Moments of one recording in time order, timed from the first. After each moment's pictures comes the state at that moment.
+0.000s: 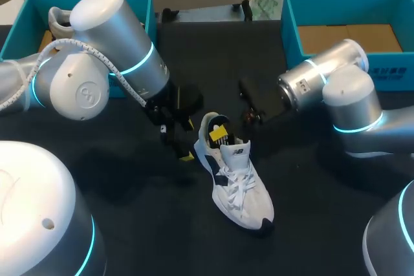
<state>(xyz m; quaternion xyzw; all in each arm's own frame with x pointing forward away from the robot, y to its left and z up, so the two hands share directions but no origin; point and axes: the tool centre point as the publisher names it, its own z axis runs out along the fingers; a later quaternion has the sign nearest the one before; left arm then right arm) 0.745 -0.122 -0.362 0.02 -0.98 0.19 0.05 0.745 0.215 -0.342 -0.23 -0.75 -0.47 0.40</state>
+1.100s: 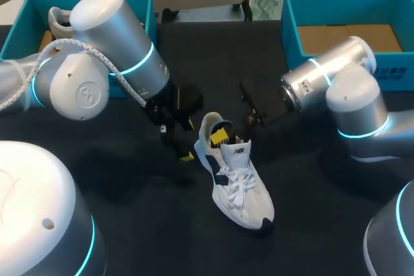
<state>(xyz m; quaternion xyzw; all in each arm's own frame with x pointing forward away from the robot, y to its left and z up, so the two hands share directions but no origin) 0.745 -0.122 -0.362 0.02 -0.98 0.19 0.05 0.733 0.212 -0.333 -0.26 -0.77 -0.45 0.37</state>
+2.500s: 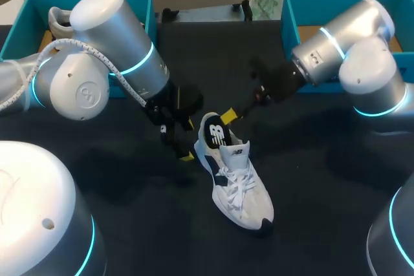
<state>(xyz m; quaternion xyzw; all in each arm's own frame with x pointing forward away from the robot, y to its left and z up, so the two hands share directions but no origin) 0.746 -0.121 -0.362 0.02 -0.98 0.19 0.05 0.767 0.180 -0.305 -0.31 -0.81 -0.39 0.31</state>
